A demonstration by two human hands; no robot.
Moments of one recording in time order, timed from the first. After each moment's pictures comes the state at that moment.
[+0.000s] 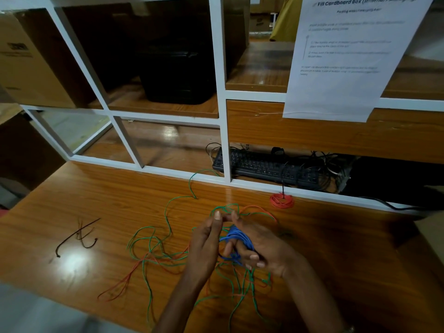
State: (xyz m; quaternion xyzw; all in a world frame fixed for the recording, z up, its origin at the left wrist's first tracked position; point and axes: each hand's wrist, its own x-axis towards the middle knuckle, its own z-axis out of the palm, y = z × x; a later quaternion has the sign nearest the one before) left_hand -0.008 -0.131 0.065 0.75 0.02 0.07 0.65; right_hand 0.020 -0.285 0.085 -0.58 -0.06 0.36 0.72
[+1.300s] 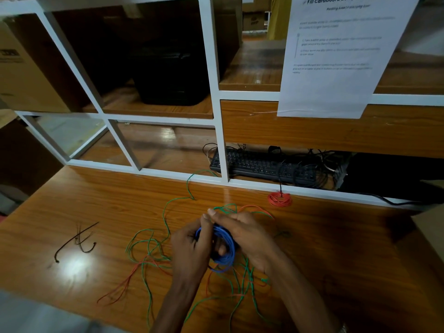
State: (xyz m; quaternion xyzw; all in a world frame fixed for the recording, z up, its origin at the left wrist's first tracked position) left_hand -0.013 -0.117 0.072 0.81 0.01 0.22 0.55; right_hand 0.026 -0.256 0.104 -0.66 -0.04 0.26 0.71
